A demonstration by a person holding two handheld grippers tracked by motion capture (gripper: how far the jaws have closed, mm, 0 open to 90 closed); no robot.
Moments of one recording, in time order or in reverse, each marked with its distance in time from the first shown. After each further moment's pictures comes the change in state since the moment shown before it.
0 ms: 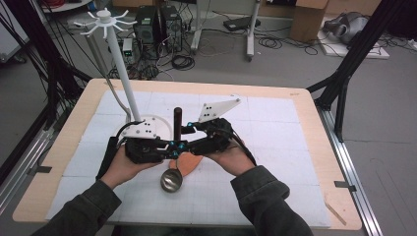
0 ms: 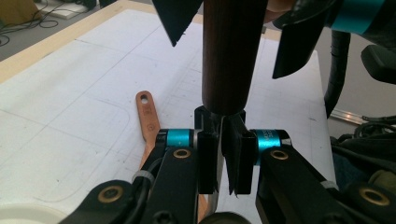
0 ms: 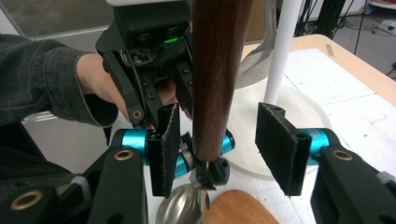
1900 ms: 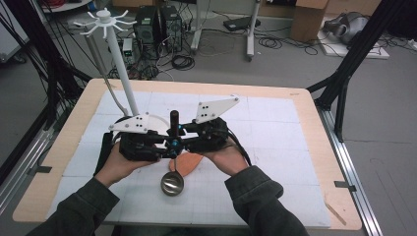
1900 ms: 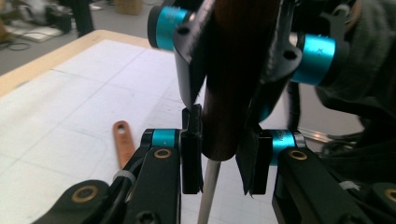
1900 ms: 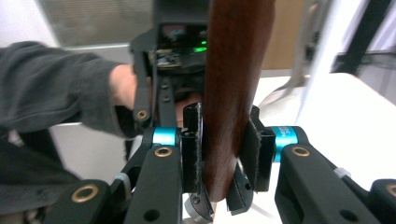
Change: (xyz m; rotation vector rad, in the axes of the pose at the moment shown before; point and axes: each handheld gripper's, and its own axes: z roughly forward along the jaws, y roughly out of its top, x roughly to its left) left arm -0.002 0.015 -0.017 -0.099 -0.079 -0.010; right arm 0.009 0.013 0.002 -0.098 0.086 -0.076
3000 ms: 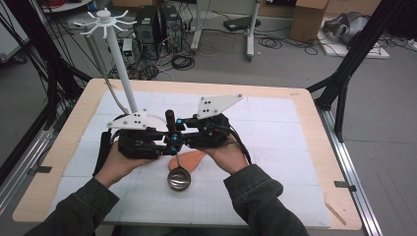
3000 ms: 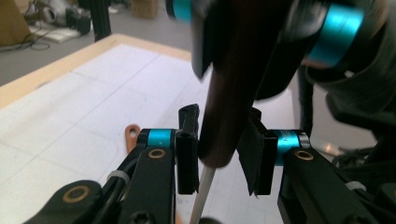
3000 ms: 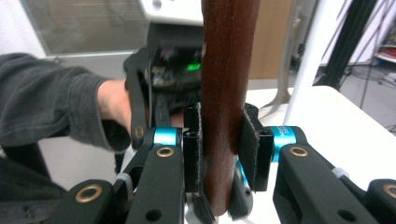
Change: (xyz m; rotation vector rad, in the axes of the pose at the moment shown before) left arm 0.000 0.006 -0.006 -0.041 0.021 -0.039; right arm 0.001 0.012 -0.006 -0.030 -0.020 -0.024
